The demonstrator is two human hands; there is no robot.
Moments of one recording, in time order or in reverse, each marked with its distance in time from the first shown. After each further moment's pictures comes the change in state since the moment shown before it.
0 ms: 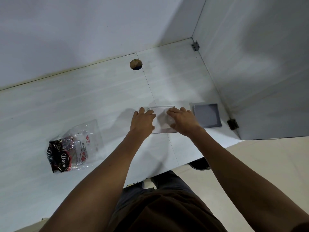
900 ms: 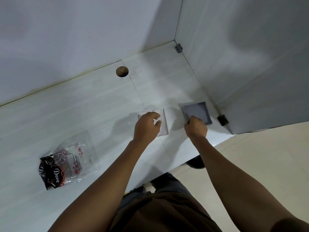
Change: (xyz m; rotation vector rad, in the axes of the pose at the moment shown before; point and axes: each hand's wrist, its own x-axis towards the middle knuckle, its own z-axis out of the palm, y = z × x) left_hand -0.002 0.053 -0.008 -0.726 0.315 -0.099; right_hand -0.038 0.050 0.044 0.420 0.161 0.800
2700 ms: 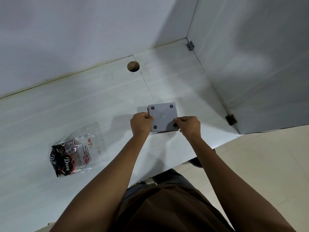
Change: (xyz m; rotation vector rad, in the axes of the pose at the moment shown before) left_hand 0.003 -0.045 -0.019 -0.281 0.084 -0.477; right_hand -0.056 -0.067 -0.018 0.592 -0.164 0.062
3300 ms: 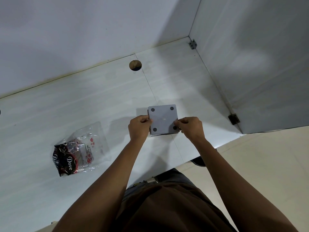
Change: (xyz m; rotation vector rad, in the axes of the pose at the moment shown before) left_hand -0.010 -0.020 -0.014 -0.274 -0.024 -0.091; right_hand -0.008 0.002 -0.004 -0.087 -0.076 -0.076
